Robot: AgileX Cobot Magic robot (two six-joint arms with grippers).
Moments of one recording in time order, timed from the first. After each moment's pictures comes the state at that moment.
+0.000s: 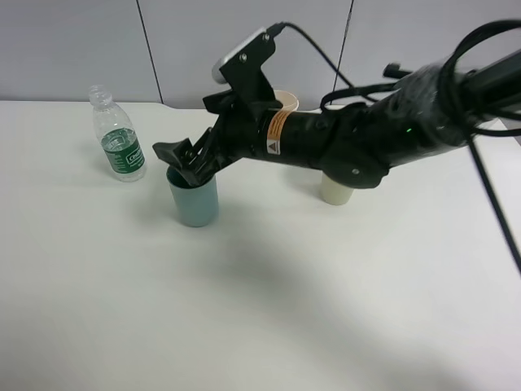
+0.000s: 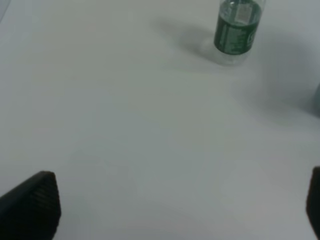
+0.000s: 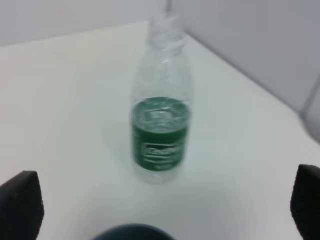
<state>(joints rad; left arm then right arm) 0.02 -0.01 -0.50 0.03 1.05 -0.04 0.72 1.87 -0.96 -0.46 -0.64 0.16</state>
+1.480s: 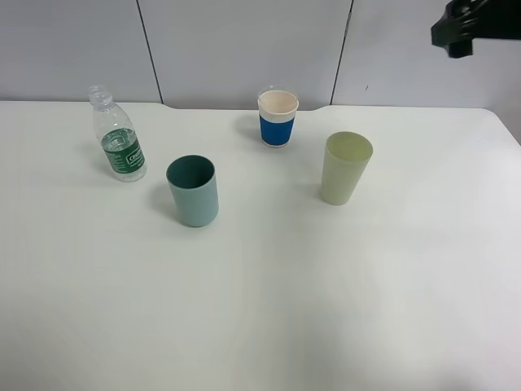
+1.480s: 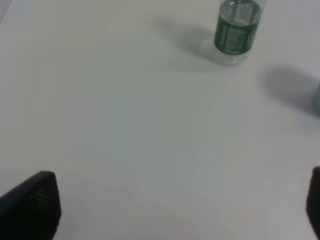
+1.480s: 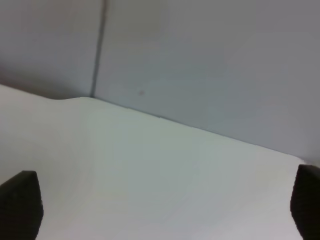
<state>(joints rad) 0.02 -0.01 -0.50 0.03 1.05 -0.04 0.13 1.24 -0.96 -0.45 0.27 0.16</state>
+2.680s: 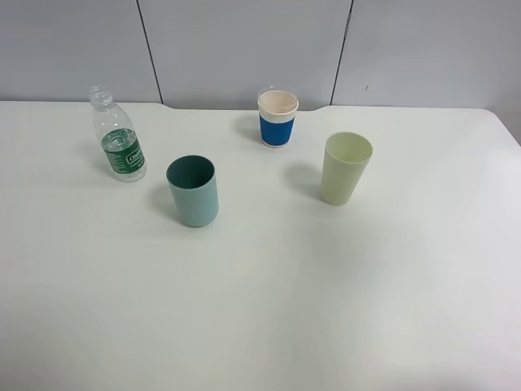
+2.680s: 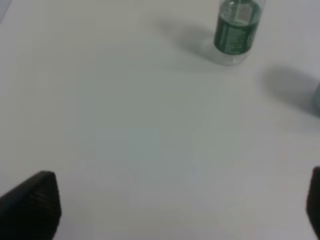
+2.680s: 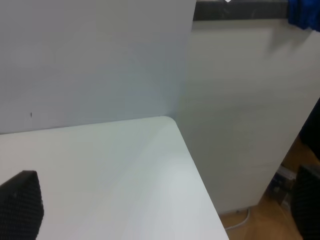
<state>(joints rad) 0.02 -0.01 -0.50 0.03 1.06 -0.04 -0.04 0.45 -0.88 -0.34 0.80 0.17</state>
